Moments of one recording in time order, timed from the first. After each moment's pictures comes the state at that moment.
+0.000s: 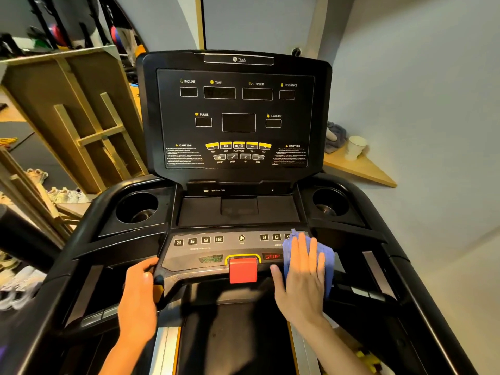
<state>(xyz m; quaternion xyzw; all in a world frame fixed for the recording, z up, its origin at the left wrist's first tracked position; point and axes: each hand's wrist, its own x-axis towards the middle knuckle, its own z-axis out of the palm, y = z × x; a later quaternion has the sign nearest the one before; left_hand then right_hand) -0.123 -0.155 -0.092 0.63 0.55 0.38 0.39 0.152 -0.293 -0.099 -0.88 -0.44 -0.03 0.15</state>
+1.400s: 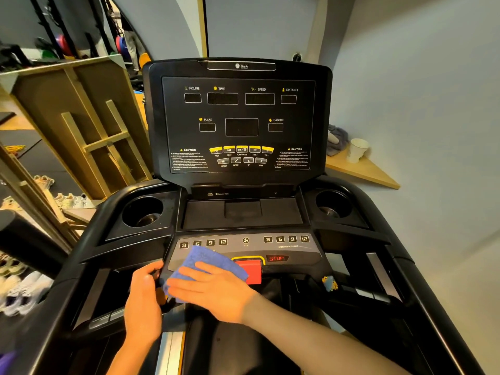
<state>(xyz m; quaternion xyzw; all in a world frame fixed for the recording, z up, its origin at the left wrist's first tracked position) -0.126 -0.156 -0.094 0.60 0.54 0.42 0.42 0.057 -0.203 -0.092 -0.47 -0.88 0.02 0.06</state>
